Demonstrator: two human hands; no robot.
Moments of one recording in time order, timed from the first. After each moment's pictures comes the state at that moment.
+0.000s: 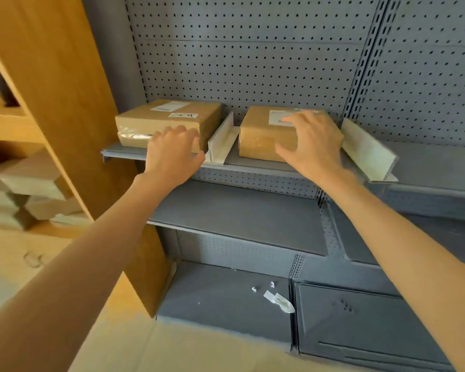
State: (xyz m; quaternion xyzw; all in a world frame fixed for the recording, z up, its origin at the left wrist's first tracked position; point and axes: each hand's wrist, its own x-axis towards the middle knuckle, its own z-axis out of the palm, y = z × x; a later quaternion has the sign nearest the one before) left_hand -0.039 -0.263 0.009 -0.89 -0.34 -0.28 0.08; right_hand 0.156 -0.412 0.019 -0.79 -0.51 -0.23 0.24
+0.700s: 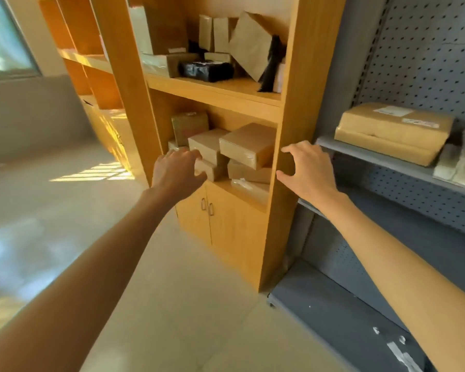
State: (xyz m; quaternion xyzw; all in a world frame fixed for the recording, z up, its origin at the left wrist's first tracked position) left_hand -0.462 -0.246 -0.013 -0.75 -0.63 -0.19 0.07; right_hand -0.215 -0.260 -0.022 -0.64 -0.72 -0.10 0.23
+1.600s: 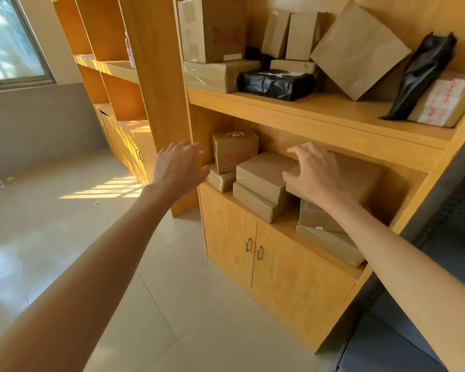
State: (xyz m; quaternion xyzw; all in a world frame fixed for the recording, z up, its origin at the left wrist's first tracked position) left_hand -0.712 0.048 -0.008 -0.74 -0.64 -0.21 0.08; right_hand -0.456 0.058 -0.037 -0.64 -0.73 -0.11 0.23
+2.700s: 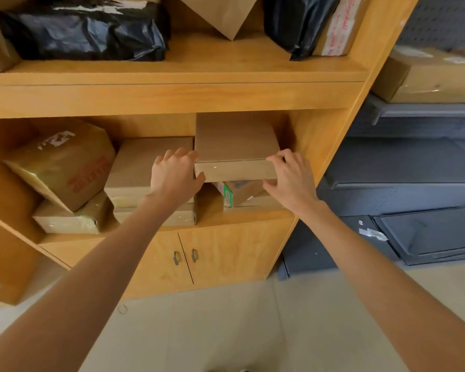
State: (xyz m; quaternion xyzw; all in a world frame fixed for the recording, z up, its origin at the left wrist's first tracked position) left_hand -0.584 0.317 -0.111 -0.95 -0.28 -0.14 -0.02; right_hand -0.441 0.140 -0.128 -0.90 -0.41 -0.11 0.09
